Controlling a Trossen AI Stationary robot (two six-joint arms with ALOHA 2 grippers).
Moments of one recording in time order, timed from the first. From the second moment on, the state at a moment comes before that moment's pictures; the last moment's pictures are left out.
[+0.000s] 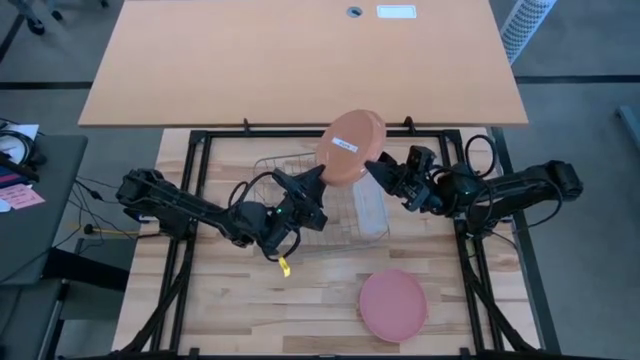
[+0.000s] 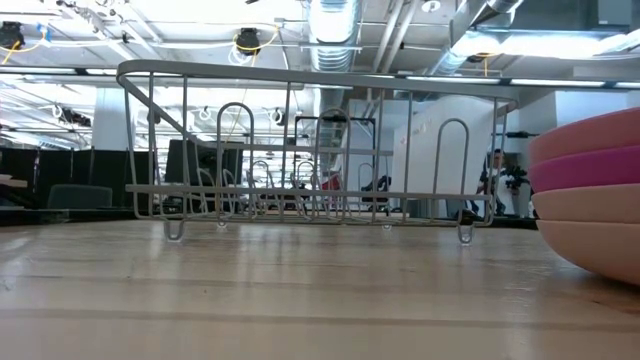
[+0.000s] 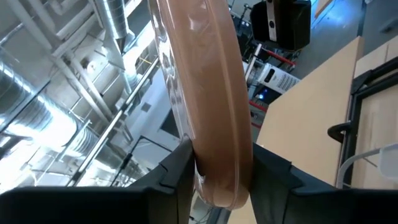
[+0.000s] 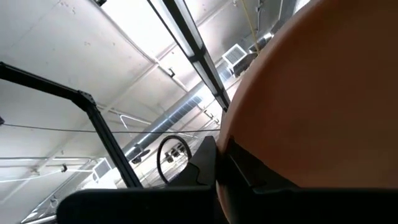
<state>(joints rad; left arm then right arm) -0.32 1.63 1.26 0.83 -1.16 1.49 0.11 1.23 0.83 1.01 0.25 0.63</state>
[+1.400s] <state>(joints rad) -0.32 1.60 1.26 0.85 -1.18 1.46 0.41 1.15 0.83 0.29 0.22 0.56</state>
